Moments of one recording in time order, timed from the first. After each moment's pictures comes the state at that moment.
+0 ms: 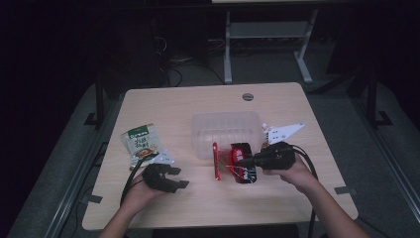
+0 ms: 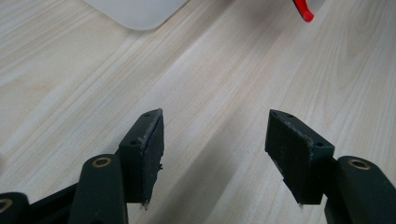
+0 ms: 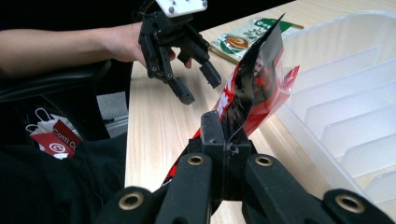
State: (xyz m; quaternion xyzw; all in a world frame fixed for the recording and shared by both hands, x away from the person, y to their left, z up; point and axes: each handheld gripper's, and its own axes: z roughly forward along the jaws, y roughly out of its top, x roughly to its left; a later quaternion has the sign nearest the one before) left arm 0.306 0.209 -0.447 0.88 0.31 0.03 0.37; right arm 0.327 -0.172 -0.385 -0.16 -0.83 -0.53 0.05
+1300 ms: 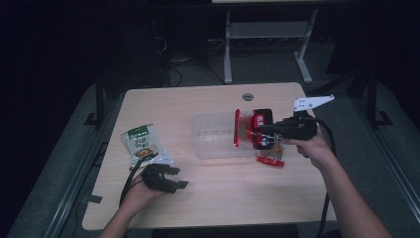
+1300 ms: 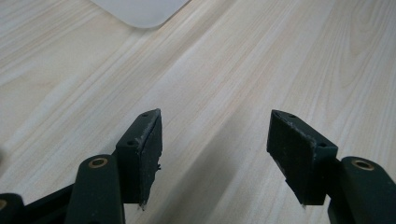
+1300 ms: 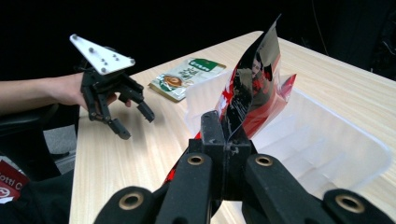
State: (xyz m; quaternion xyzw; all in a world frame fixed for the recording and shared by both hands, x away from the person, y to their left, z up) left arm 0.306 0.211 -0.447 0.88 0.31 0.03 0.37; right arm 0.374 -0.228 -0.340 -0.23 -0.80 -0.56 -0.02
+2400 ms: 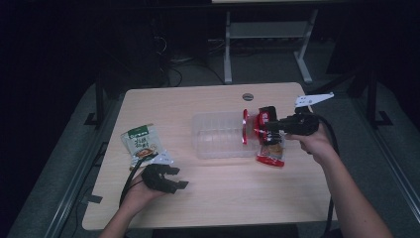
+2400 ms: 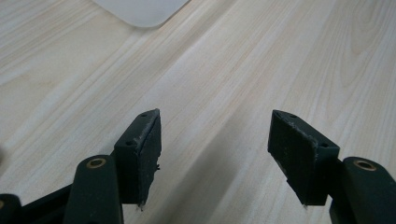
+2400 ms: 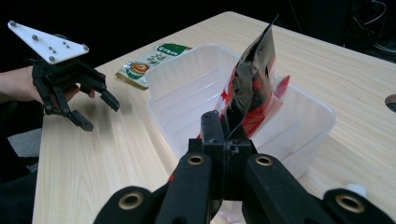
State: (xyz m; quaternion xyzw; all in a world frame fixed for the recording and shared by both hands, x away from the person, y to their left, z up) left arm 0.305 0.211 -0.447 0.88 0.30 0.04 0.36; right arm 0.397 -0.243 -0.357 -0.28 -0.80 -0.53 -0.03
